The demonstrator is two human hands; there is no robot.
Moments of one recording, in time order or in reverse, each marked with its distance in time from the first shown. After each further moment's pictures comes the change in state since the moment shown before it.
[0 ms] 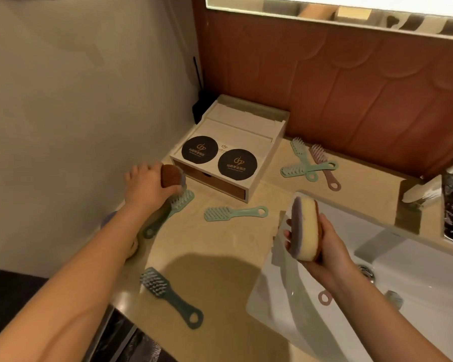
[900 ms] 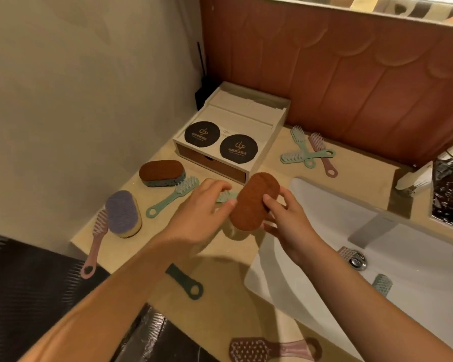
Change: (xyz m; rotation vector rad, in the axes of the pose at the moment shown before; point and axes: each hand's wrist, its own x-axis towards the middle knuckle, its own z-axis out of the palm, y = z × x) left_hand -0.122 0.079 -0.020 -0.590 -0.253 0.303; right_hand -0.019 0.028 0.041 -0.552 -0.082 -0.225
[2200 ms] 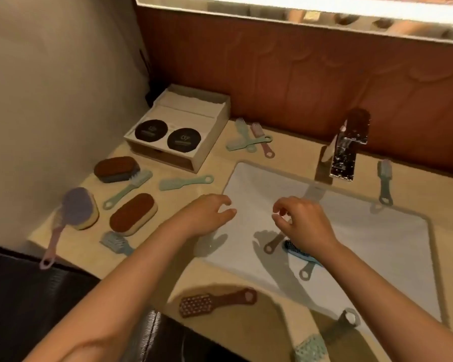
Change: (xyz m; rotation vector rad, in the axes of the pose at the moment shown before) left_hand -0.016 0.098 0.069 0.236 -0.387 -0.018; right_hand -0.066 0.014 -0.161 -1.349 0.179 -0.588
